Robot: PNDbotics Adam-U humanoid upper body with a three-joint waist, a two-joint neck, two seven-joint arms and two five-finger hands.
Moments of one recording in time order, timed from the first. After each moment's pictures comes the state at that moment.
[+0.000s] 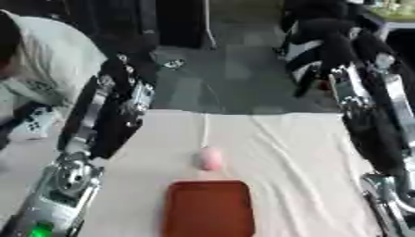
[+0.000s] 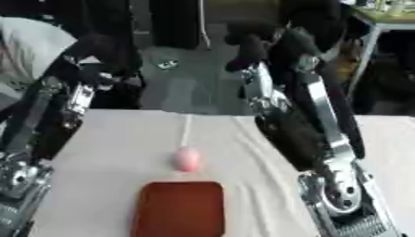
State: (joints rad) left arm -0.41 0.41 -0.10 -1.98 -0.21 0.05 0.15; right arm -0.69 -0.16 0.33 -1.99 0.18 0.10 -0.06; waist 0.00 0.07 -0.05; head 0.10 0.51
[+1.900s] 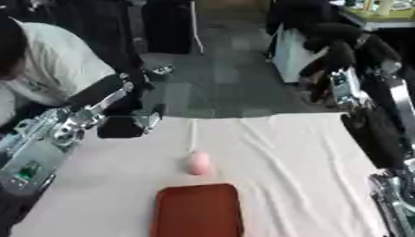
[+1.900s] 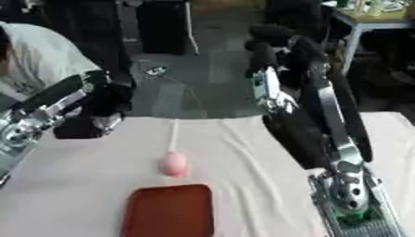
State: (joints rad) left arm -0.71 0.77 -0.27 -1.45 -0.46 -0.13 -0.31; right arm -0.65 -0.16 0.28 -1.99 0.29 0.15 -0.06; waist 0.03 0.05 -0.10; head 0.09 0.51
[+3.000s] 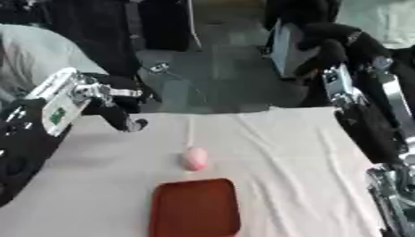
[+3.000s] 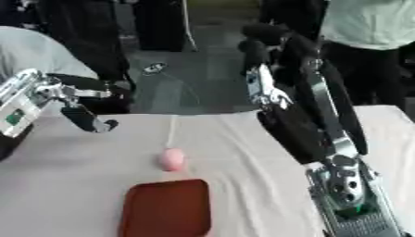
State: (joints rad) left arm -1.01 0.68 -0.34 -0.98 -0.65 -0.32 -0.76; right arm -0.65 -0.16 0.29 -1.99 0.29 0.16 -0.01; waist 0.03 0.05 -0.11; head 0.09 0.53
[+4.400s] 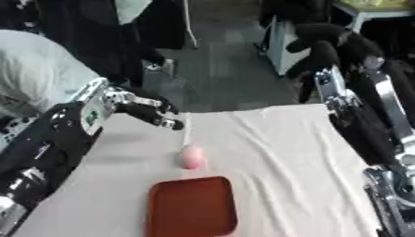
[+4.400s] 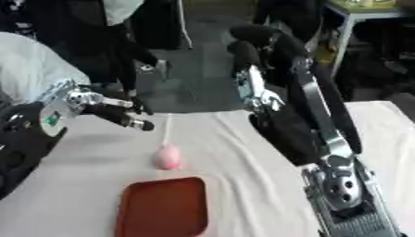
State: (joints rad) left arm -1.06 0.56 -0.33 -0.78 -0.64 -0.32 -0.78; right arm -0.65 -0.13 0.30 -1.99 0.30 0.16 0.03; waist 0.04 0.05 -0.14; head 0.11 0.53
